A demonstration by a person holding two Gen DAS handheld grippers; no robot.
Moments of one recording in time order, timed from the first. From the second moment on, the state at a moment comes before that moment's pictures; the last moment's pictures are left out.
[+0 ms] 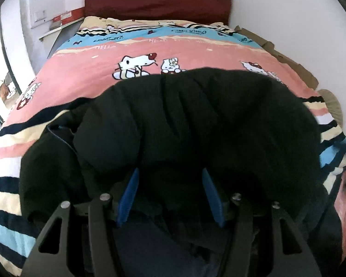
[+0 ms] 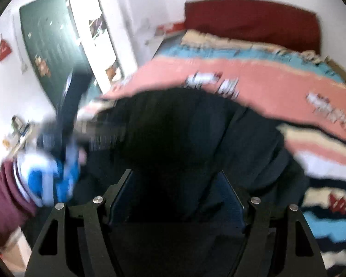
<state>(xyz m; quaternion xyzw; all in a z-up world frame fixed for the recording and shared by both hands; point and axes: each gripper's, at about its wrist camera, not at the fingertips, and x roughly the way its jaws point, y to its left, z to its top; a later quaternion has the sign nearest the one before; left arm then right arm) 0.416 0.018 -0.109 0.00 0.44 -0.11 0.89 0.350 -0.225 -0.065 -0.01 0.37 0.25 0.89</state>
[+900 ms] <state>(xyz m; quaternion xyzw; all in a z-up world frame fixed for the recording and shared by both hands) 0.418 -0.003 -0.149 0.09 0.45 -0.09 0.88 0.458 -0.200 -0.163 -0.08 0.47 0.18 0.86</state>
